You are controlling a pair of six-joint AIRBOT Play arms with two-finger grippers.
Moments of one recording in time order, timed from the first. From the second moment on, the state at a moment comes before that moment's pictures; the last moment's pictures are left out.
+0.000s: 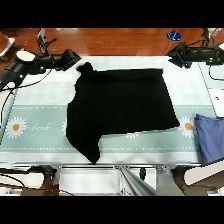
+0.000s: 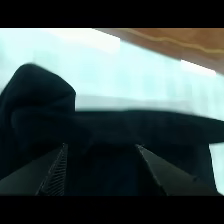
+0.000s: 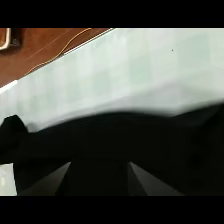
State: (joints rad) left arm -0.02 -1.59 1.37 0.62 -0.75 -1.23; right arm -0.26 -1.78 1.70 -0.67 1.11 1.42
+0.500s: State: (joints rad) left arm 0.33 -1.32 1.03 1.08 -1.28 -1.40; right arm -0.51 -1.44 1.39 -0.94 1.29 1.38
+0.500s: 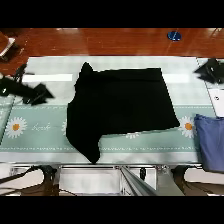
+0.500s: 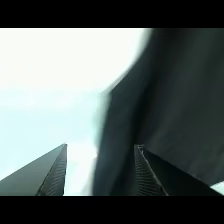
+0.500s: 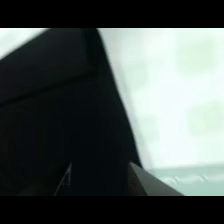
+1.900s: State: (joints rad) left arm 0.25 -1.17 0.39 0.80 -1.11 -1.23; right arm -0.66 -1.01 0.53 -0.92 1.07 1.32
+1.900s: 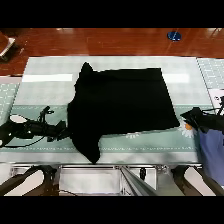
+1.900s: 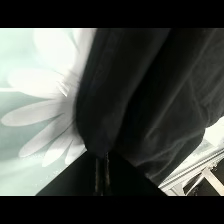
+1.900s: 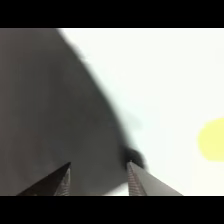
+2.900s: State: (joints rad) left arm 0.25 -1.12 0.67 0.66 -1.07 -1.21; right arm -0.41 -1.35 0.99 -0.81 1.24 1.26
